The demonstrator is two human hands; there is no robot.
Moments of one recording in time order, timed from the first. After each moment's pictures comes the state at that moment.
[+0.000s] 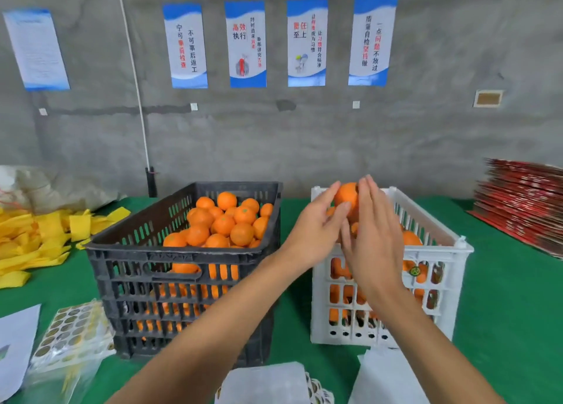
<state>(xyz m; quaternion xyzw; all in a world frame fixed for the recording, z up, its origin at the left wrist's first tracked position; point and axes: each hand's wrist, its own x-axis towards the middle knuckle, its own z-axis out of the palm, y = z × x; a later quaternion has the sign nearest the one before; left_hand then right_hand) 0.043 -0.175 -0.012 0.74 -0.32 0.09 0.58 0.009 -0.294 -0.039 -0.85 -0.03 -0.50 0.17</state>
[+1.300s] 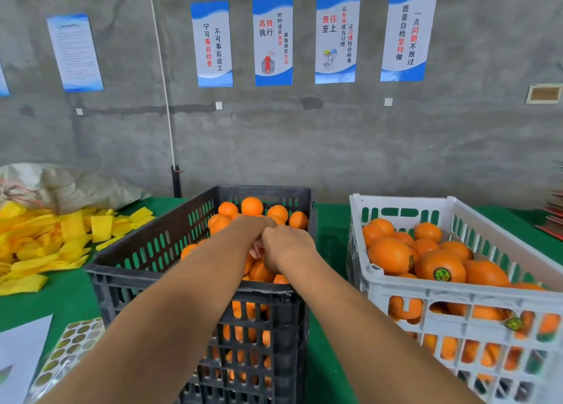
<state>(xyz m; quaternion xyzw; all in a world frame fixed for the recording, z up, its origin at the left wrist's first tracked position) 0.209 -0.037 0.006 0.98 0.13 -0.09 0.15 0.142 -0.117 -0.008 -0.99 -0.14 -0.04 0.03</state>
